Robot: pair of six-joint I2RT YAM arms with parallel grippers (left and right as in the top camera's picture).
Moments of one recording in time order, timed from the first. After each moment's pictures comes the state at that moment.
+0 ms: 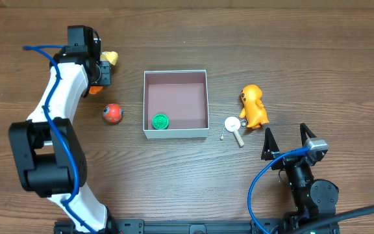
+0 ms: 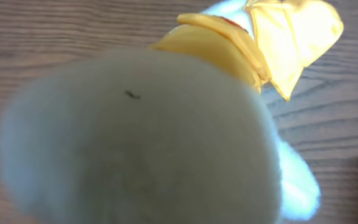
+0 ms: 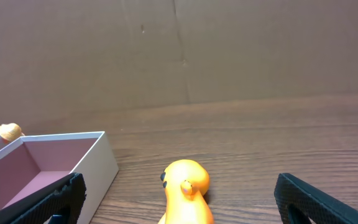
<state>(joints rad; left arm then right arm) 0.08 1.90 1.43 -0.68 -0.11 -0.01 0.06 0.01 0.02 -0.02 -0.12 0.15</state>
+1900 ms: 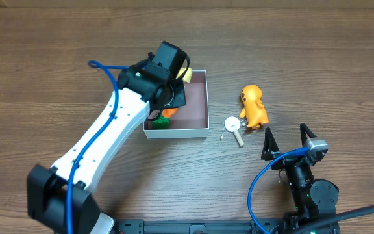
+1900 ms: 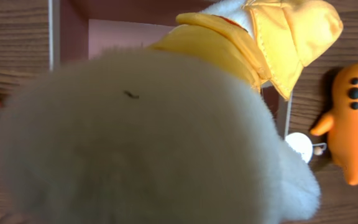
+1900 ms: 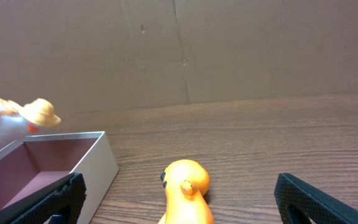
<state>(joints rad) -0.49 1.67 1.45 -0.98 -0.04 -0.61 0.06 0.01 0.02 -0.02 -0.12 0.15</state>
